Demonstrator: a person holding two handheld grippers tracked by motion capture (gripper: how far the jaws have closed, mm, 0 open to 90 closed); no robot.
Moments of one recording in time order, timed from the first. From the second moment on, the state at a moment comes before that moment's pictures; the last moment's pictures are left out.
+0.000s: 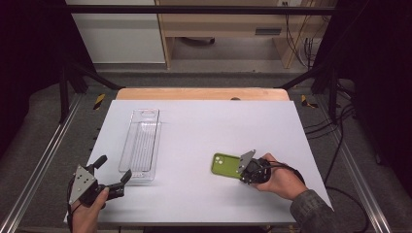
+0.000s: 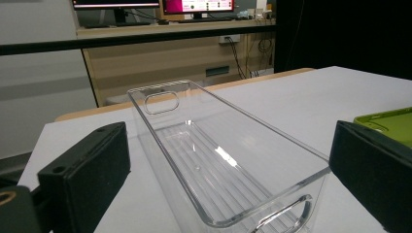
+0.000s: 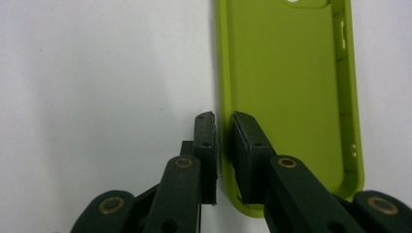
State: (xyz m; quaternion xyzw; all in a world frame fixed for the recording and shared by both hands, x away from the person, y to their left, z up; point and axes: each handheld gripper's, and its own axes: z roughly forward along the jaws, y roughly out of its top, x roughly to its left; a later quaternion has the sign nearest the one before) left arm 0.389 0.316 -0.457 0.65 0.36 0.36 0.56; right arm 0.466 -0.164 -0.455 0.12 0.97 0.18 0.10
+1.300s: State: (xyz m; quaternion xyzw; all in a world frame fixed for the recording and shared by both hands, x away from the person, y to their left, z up) left arm 0.389 0.315 -0.457 0.66 0.36 0.36 0.56; right arm 0.456 -0.158 -0.449 0.10 0.97 0.18 0.14
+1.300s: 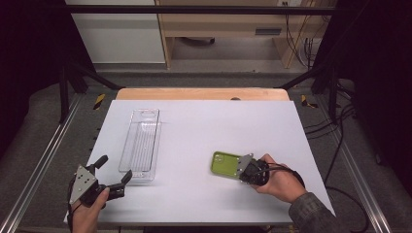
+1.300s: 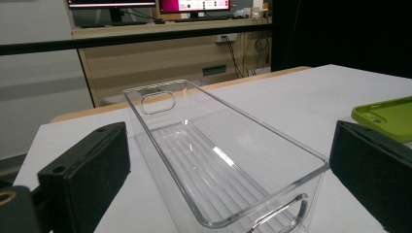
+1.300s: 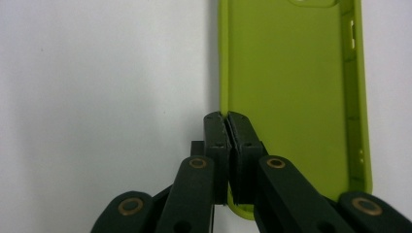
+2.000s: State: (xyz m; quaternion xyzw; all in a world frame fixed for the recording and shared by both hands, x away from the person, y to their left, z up) left arm 0.380 0.299 -0.440 0.66 0.38 0.36 0.54; right arm 0.442 -0.158 -0.427 0.13 0.93 0.23 0.23
